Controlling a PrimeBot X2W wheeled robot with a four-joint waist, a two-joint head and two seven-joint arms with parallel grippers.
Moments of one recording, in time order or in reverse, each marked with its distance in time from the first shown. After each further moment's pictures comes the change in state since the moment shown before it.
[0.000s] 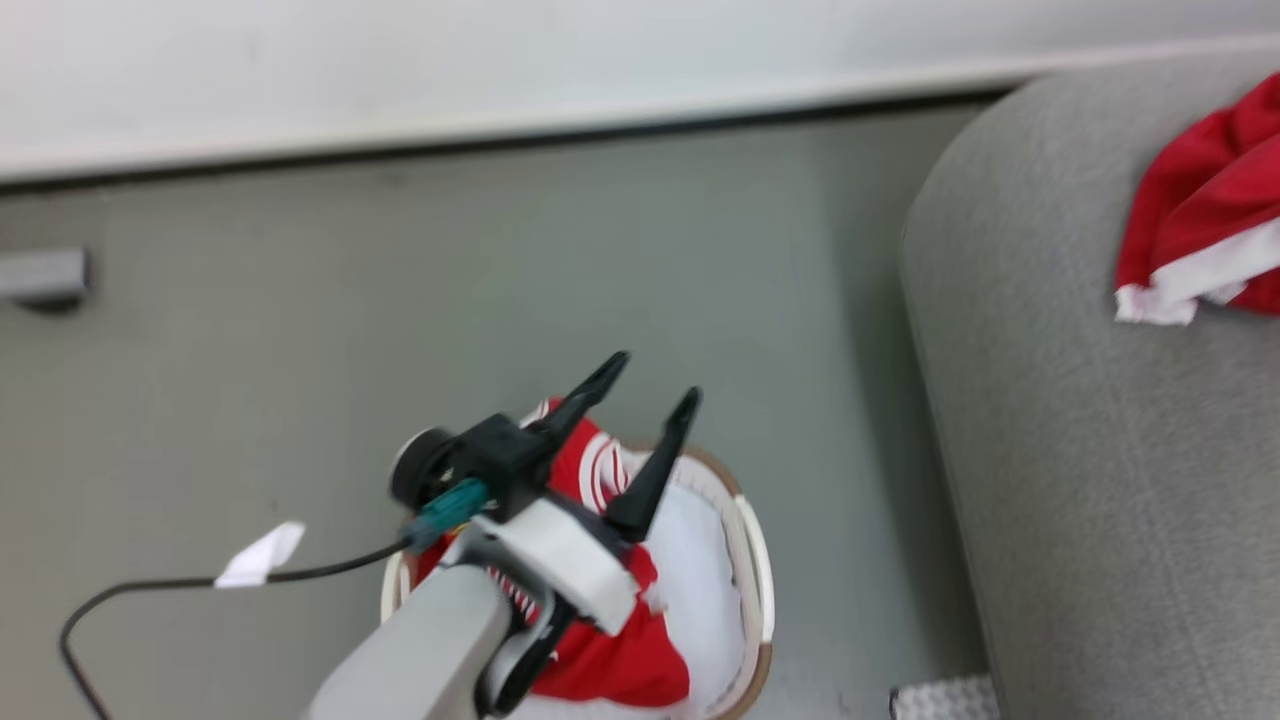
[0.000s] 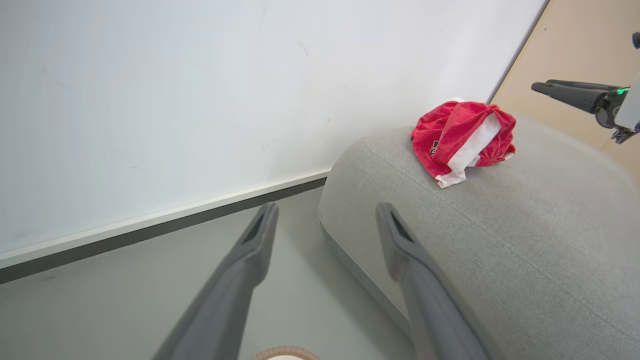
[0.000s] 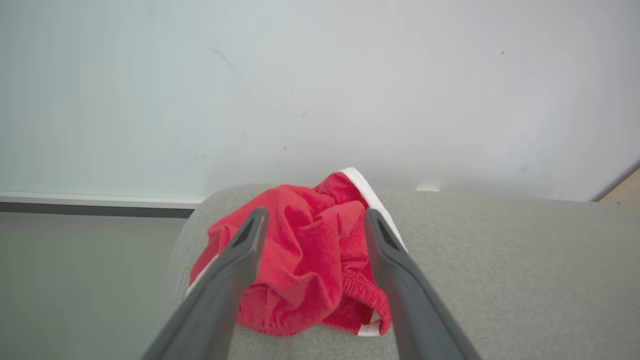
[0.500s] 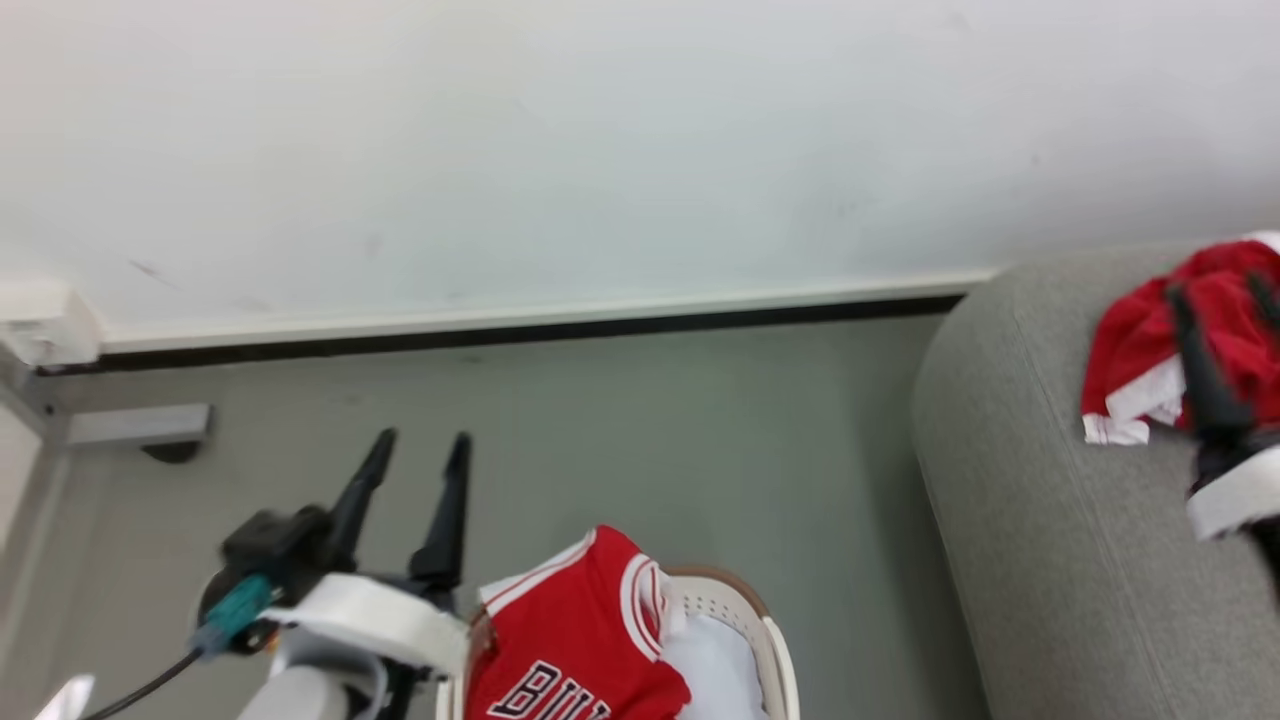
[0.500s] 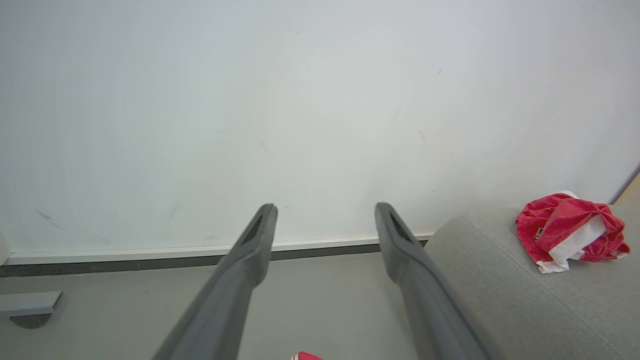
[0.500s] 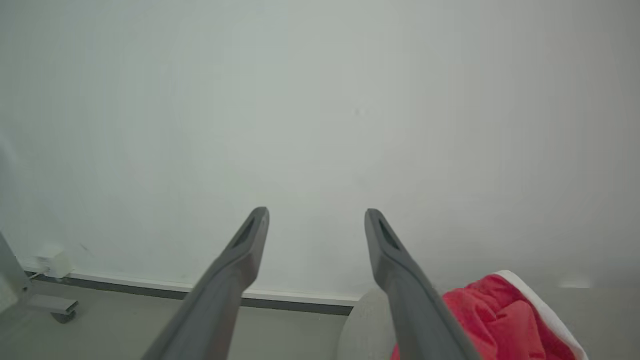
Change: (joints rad) left arm 0.288 0.072 0.315 -0.096 -0.049 0.097 -0.007; right arm 0.300 0.123 -0.161 -0.423 -0.043 0.000 -0.006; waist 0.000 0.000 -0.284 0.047
